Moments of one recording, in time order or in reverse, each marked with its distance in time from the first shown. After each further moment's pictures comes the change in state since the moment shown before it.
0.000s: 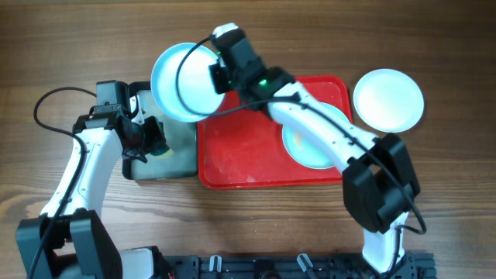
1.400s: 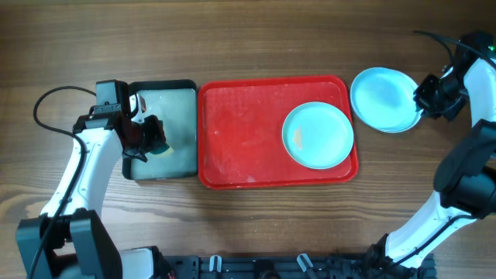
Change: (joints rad) left arm 0.000 0.000 -0.002 0.018 0.000 0.000; right arm -1.047 0.000 -0.038 -0.727 -0.047 0.032
